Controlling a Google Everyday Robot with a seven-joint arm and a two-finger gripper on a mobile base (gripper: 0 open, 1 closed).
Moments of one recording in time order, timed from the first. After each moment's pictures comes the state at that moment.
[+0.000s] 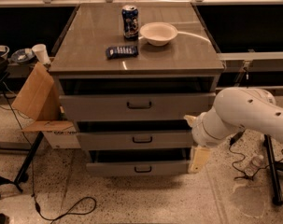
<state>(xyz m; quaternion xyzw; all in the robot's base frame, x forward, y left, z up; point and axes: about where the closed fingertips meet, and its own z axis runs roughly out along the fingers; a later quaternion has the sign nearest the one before) 0.502 -0.167 0.654 -0.68 0.71 0.03 0.19</state>
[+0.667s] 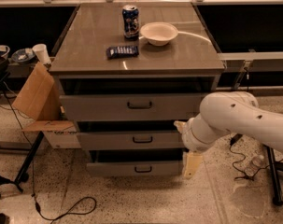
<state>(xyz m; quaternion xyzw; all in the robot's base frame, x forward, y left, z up) 0.491 -0.140 0.635 -0.71 0.68 0.04 0.17</state>
